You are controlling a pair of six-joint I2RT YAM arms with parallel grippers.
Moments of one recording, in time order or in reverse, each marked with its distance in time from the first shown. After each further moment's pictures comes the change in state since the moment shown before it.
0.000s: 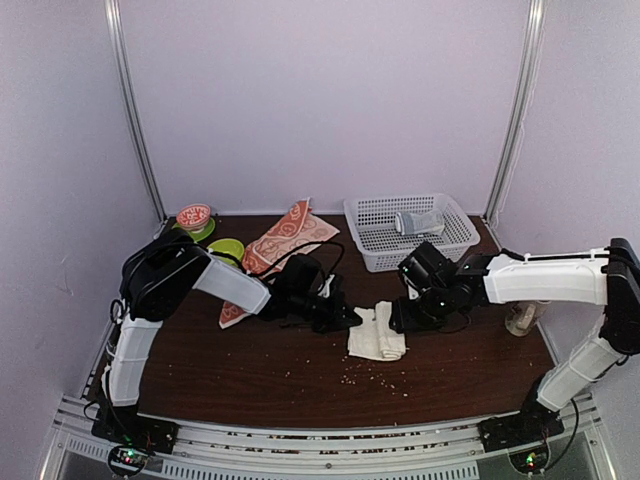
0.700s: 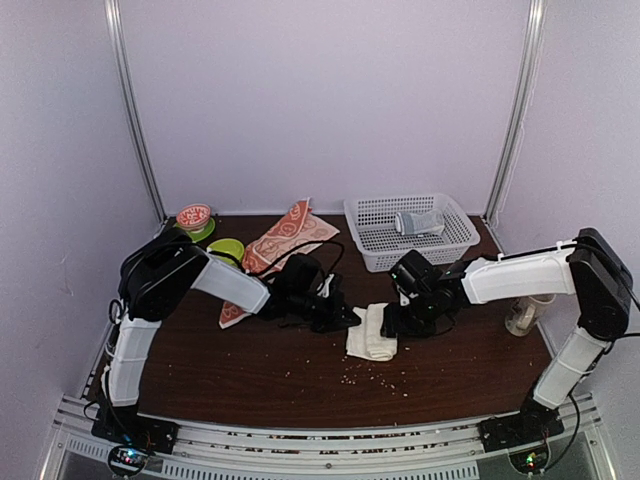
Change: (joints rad) left arm 0.000 -0.012 -0.005 -0.024 -0.016 0.034; right arm -0.016 0.152 0.011 0.087 -0.079 0.070
